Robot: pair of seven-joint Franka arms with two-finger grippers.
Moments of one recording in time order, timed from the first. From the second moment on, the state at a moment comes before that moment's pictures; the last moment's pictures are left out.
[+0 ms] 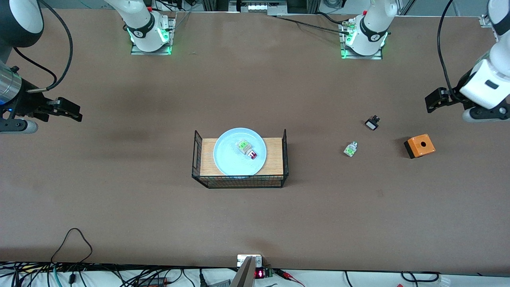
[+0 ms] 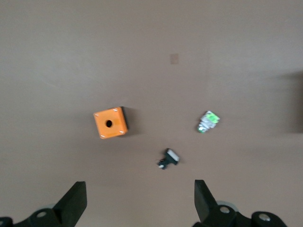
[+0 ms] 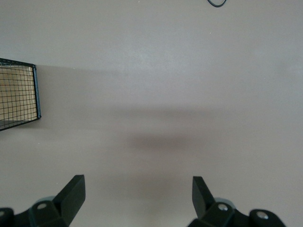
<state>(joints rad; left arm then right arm) 0.09 0.00 -0.11 -1.68 0.07 1.65 -0.10 0.09 0.12 -0.09 -1.57 0.01 1.67 -0.01</state>
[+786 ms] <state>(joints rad) 0.02 -0.02 -0.04 -1.72 0.03 1.68 -0.05 0.09 0.12 -0.09 -1.57 0.01 1.67 -0.01</state>
